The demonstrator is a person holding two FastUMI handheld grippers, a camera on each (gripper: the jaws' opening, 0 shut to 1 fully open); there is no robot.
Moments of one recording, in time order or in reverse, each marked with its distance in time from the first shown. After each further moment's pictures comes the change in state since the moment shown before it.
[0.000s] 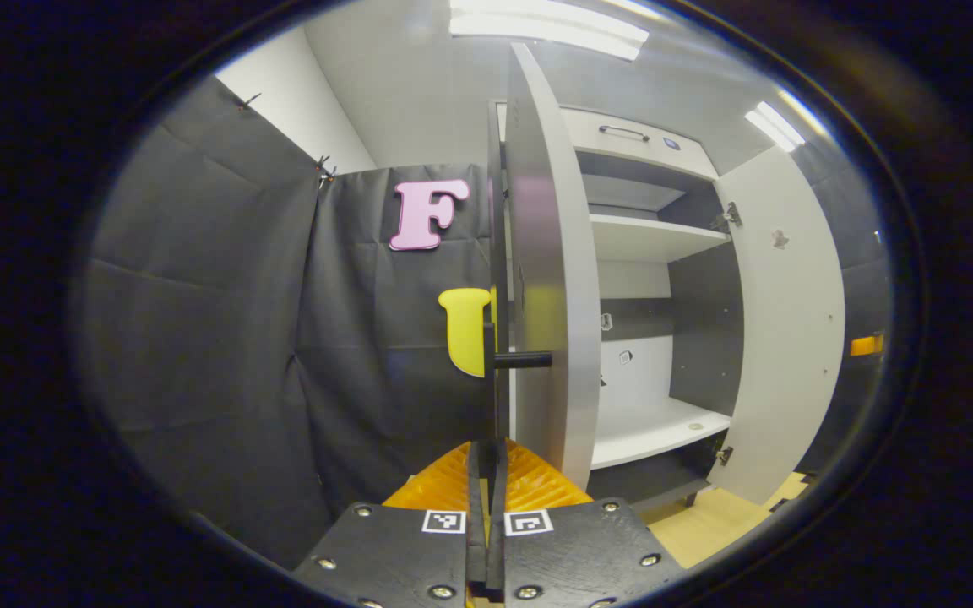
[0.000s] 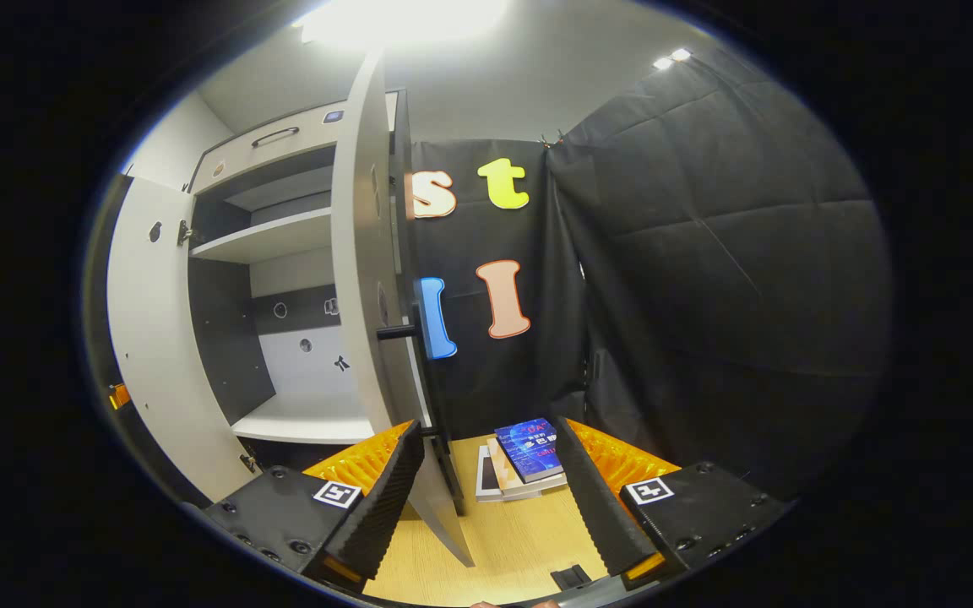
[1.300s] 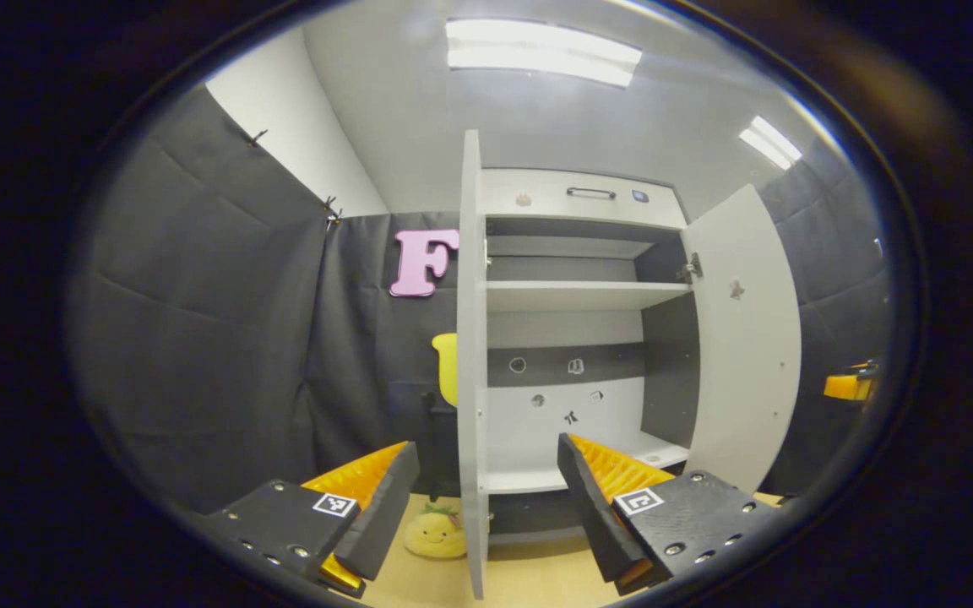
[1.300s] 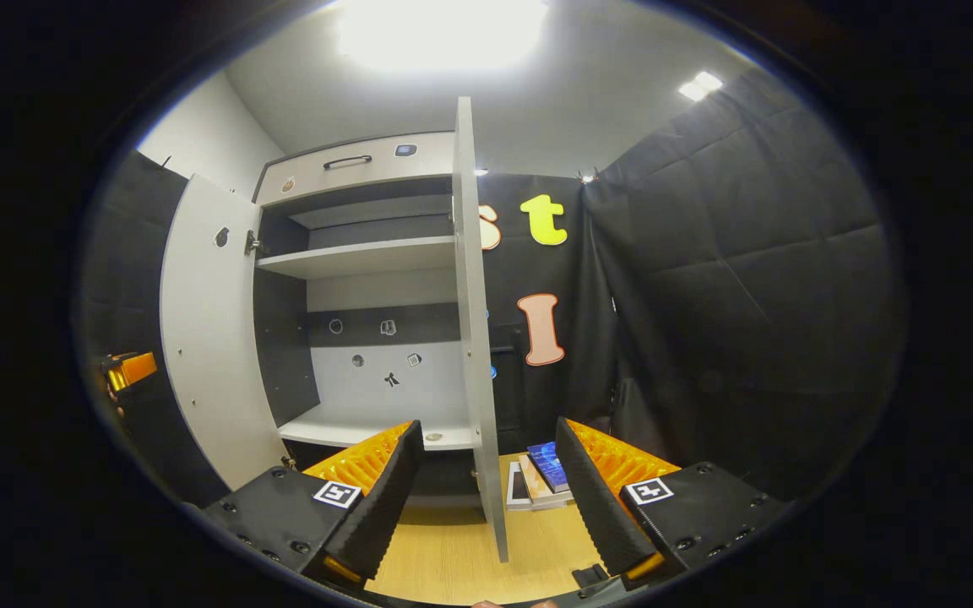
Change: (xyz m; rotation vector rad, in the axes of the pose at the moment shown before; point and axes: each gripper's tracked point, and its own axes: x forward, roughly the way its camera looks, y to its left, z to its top) left arm -0.100 -0.066 0.061 -0.033 -0.100 0.014; right arm -0.071 0.061 0.008 -0.037 -0.118 0.089
